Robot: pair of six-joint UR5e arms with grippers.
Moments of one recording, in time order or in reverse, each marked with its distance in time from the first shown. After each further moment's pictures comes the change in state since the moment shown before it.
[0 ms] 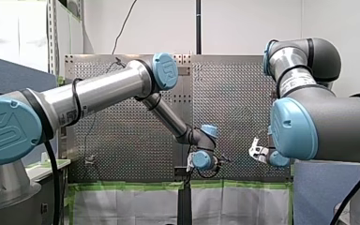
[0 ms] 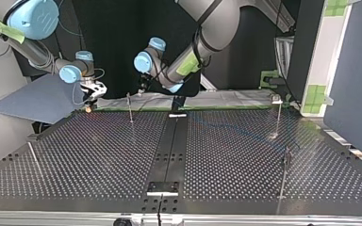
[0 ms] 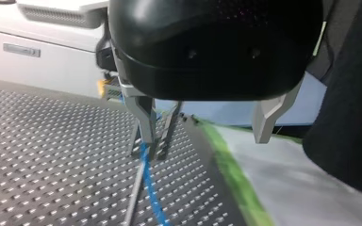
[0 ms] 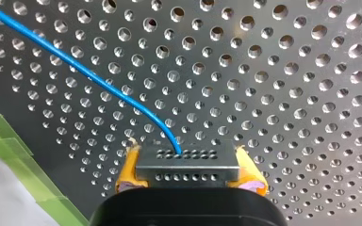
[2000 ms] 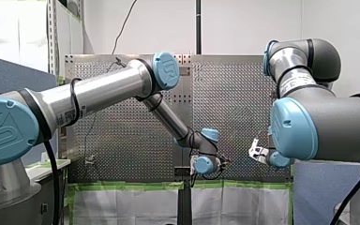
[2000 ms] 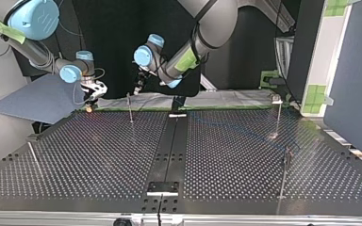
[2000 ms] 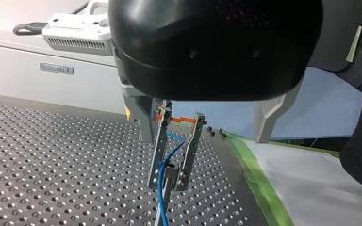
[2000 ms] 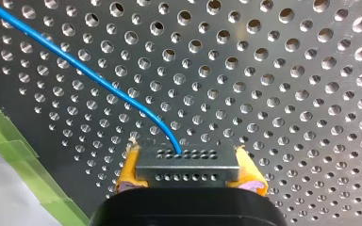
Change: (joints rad) left arm -0.022 0.000 -0.032 0.136 -0.001 -0.042; right arm 0.000 0.005 0.000 -0.002 -0.009 0.002
